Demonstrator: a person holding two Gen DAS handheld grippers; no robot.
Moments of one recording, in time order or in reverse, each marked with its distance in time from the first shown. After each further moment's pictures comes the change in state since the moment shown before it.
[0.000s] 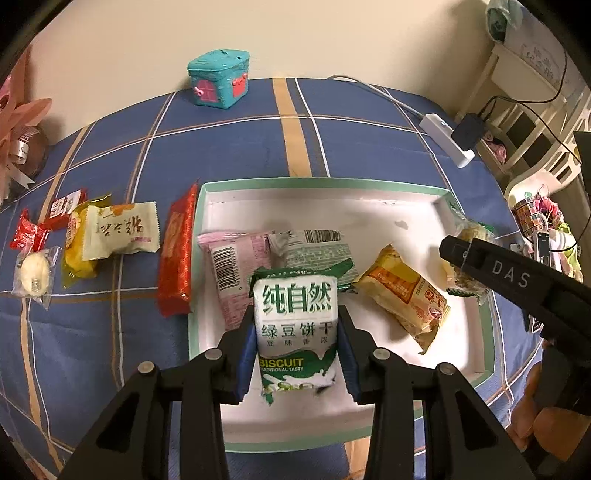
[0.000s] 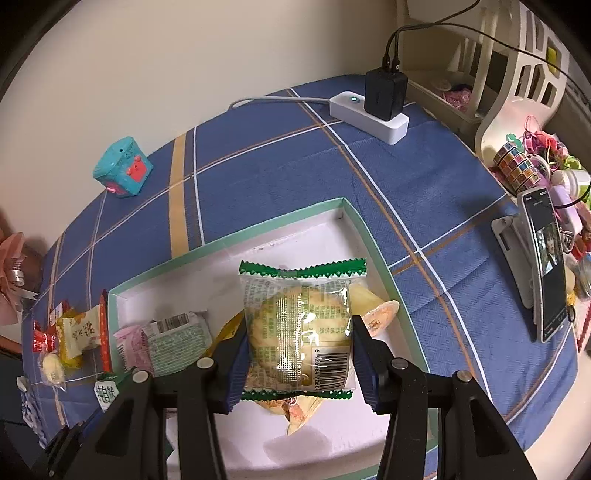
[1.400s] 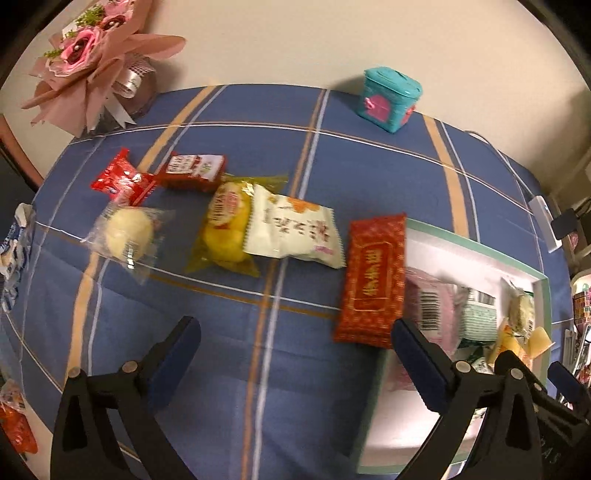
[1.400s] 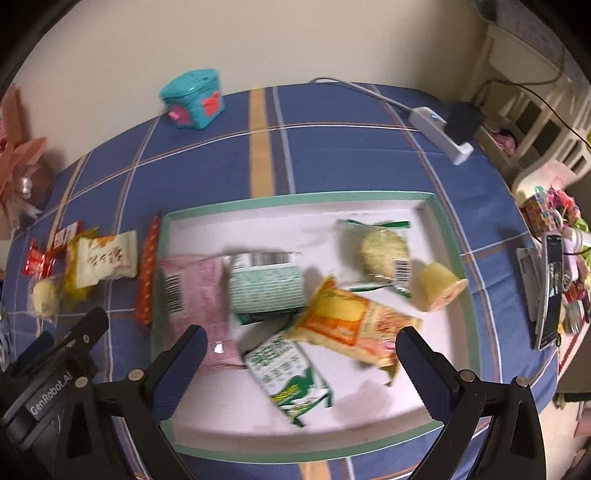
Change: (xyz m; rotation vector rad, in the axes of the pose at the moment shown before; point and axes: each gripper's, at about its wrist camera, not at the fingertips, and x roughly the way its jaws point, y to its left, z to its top) left arm -0.015 0.141 0.001 -0.299 -0.045 0.198; right arm -0.012 0.107 -0.045 -0.244 0.047 -0.058
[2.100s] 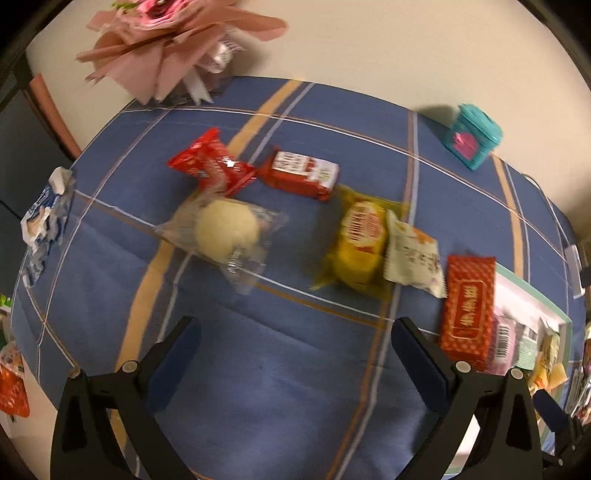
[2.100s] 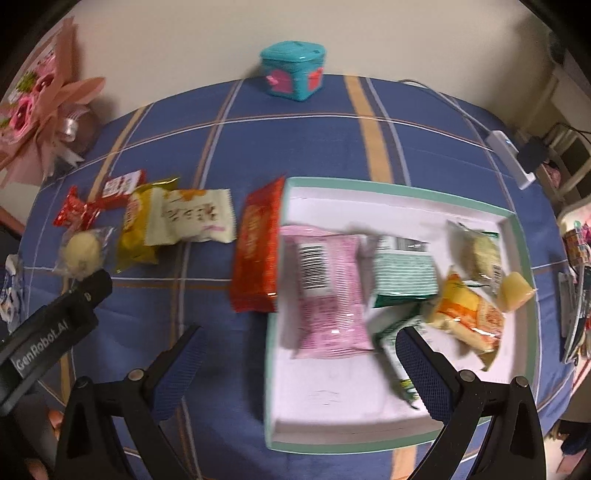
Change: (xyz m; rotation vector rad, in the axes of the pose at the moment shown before) left arm 0.002 0.098 0.011 -0.147 -0.005 0.083; right arm 0.003 0.103 -0.013 -0.139 0.039 0.076
